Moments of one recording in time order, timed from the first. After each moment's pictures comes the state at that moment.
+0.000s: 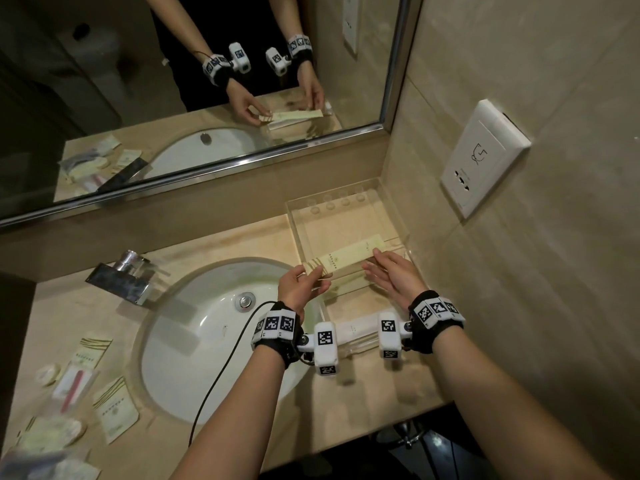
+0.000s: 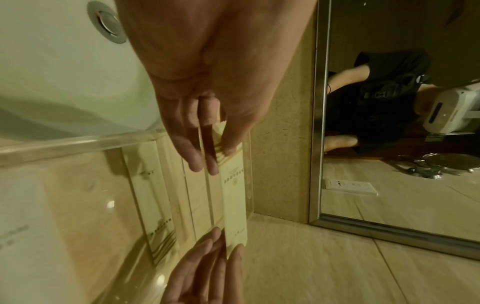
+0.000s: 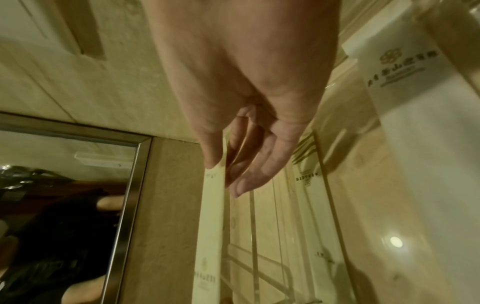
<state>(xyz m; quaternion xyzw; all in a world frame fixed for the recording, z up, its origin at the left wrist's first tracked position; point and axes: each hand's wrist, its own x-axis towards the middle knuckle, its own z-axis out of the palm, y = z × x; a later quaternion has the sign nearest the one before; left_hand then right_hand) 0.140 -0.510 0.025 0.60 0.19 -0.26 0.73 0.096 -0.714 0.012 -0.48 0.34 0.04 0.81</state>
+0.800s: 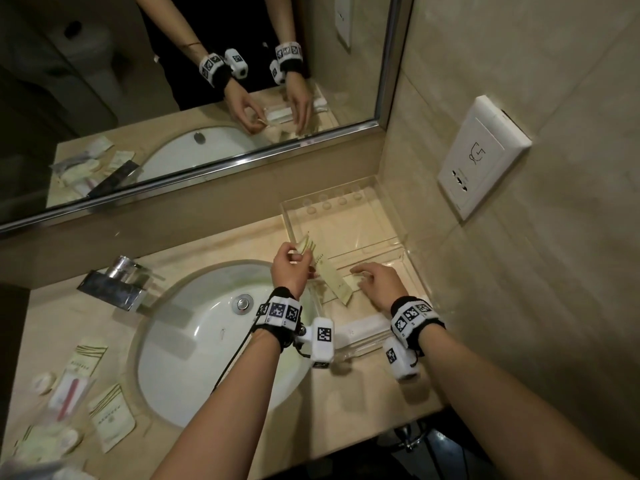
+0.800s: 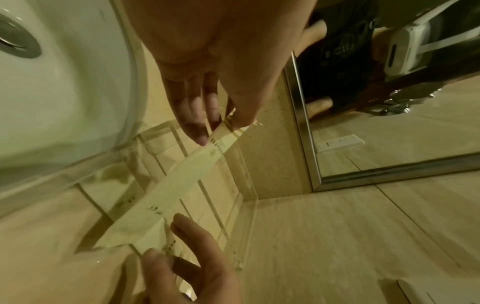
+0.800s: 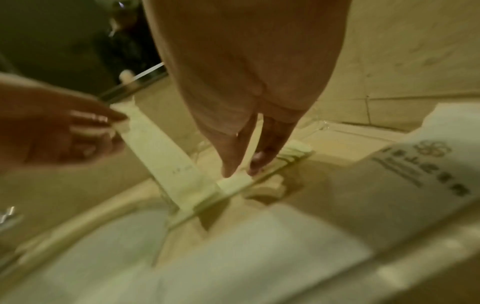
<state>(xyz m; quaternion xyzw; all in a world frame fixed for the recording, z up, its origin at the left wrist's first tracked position) 0.173 -0.525 0.030 0.77 0.13 -0.14 0.61 0.100 -0.705 -0.019 -0.87 0.18 0.10 0.44</state>
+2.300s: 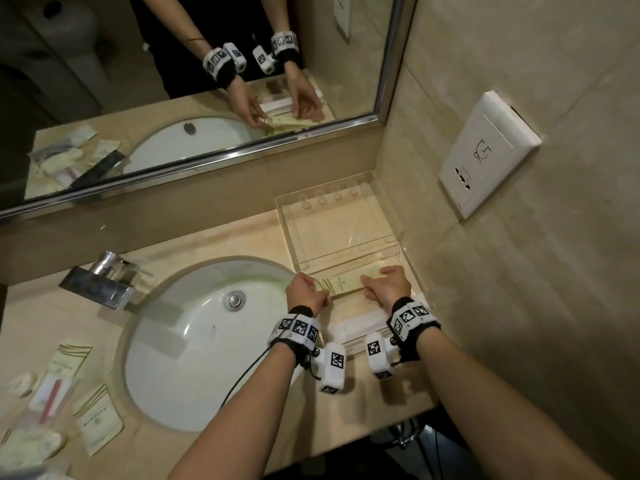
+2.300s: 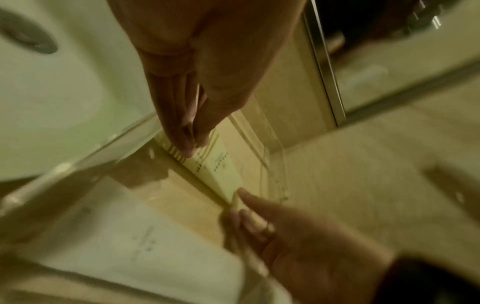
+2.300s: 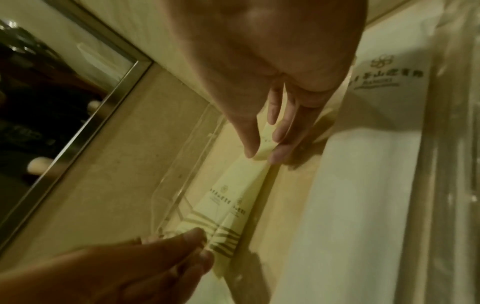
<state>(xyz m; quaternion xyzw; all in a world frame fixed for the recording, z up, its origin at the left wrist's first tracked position) 0.137 -0.537 -0.011 0.82 0.15 -0.25 0.49 0.094 -0.709 -0.035 -0.63 0.49 0.05 0.59</state>
